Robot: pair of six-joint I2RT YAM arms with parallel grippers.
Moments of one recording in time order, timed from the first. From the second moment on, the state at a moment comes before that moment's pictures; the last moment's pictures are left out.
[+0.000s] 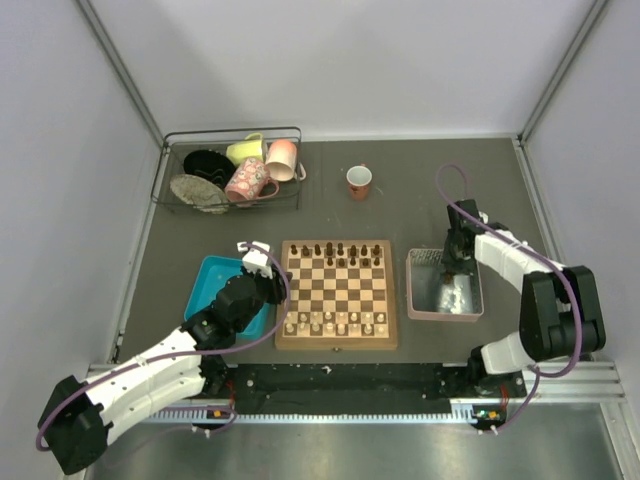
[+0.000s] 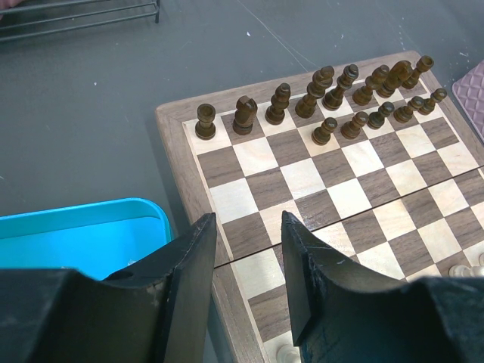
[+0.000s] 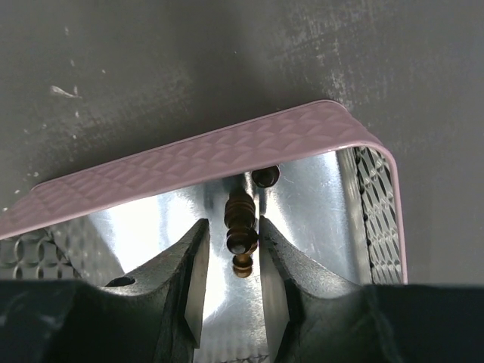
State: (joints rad) left arm -0.77 0.69 0.25 0.13 -0.32 -0.29; right arm 0.15 1.44 0.81 -0.56 0.17 0.49
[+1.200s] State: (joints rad) left arm -0.77 0.70 0.25 0.13 -0.31 -0.29; right arm 0.15 1.15 0.82 -0.59 0.06 0.45
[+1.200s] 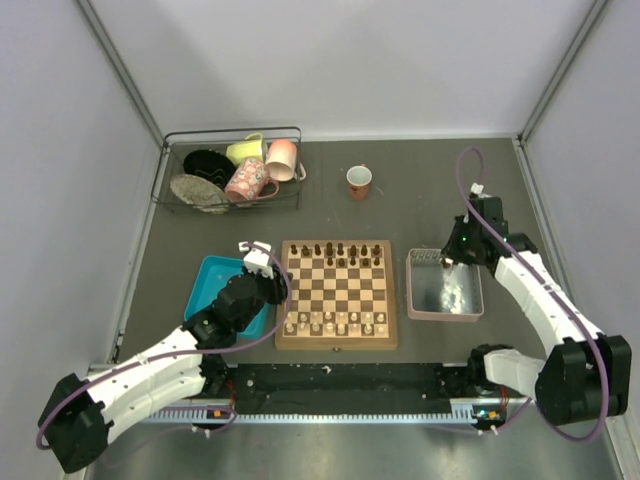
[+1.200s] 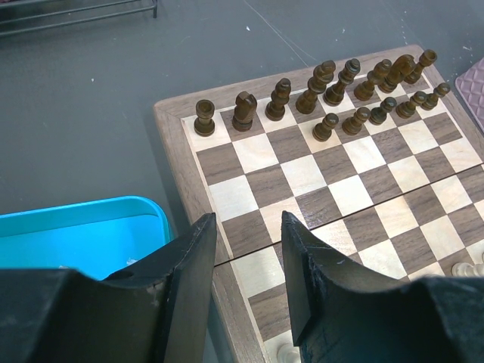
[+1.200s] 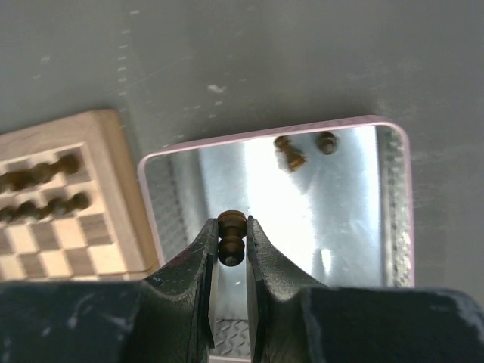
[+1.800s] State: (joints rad) left arm -0.77 0.70 0.25 0.13 -0.31 -0.29; right arm 0.79 1.41 1.03 -0.57 0.10 0.47
